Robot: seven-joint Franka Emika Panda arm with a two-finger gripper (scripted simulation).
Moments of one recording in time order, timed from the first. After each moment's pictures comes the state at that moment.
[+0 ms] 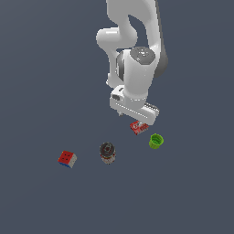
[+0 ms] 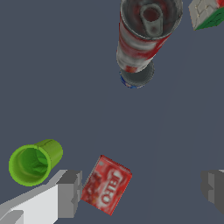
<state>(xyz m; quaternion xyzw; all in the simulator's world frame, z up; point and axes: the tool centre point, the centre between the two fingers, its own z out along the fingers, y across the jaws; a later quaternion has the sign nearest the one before) -0.026 0.060 0.178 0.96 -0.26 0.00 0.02</state>
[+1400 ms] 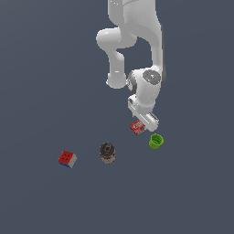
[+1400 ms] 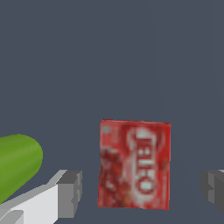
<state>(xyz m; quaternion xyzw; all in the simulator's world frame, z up) -0.088 0.128 0.072 0.87 -0.48 0.00 0.00</state>
